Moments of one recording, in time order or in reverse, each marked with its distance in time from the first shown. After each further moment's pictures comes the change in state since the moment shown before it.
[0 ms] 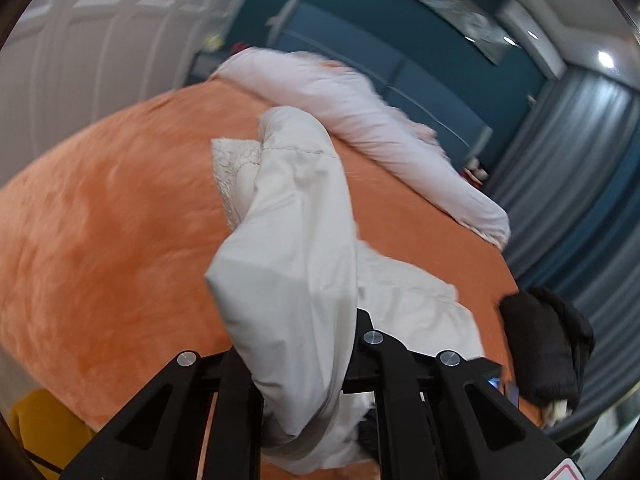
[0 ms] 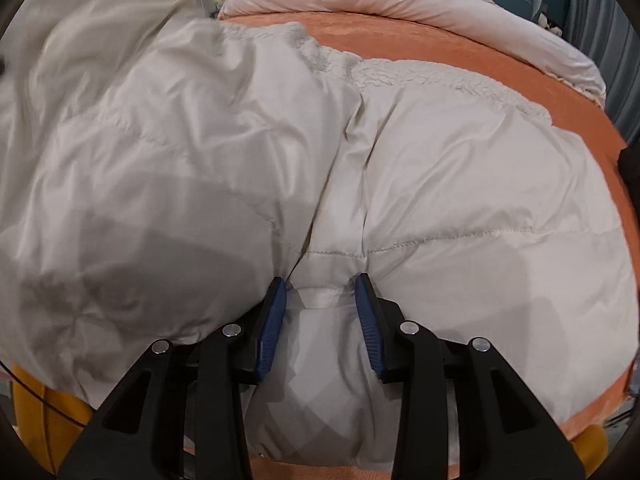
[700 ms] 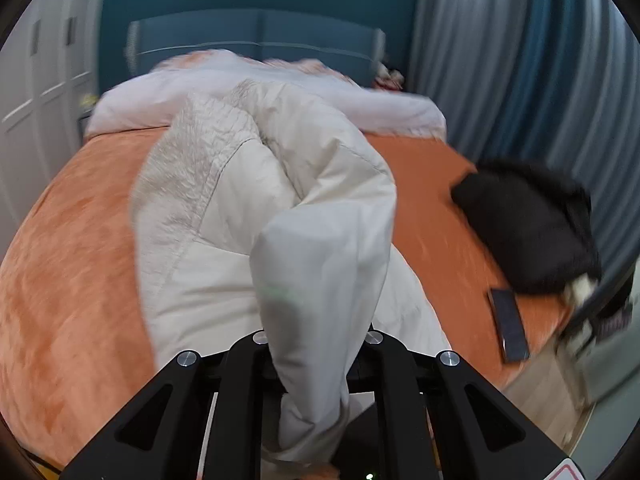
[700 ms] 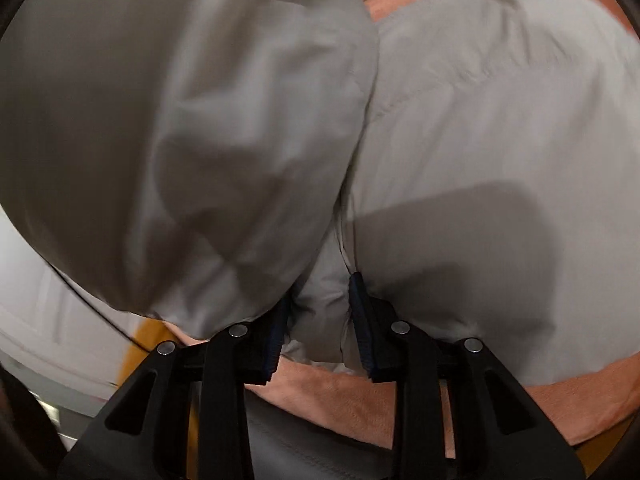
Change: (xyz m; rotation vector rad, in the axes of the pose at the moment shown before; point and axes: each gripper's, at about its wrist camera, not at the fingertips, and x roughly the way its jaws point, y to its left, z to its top) left arm 0.085 -0.195 -0.053 0.484 0.169 -0.078; right arm -0.020 -0.085 -0.067 0.303 -0.012 0.504
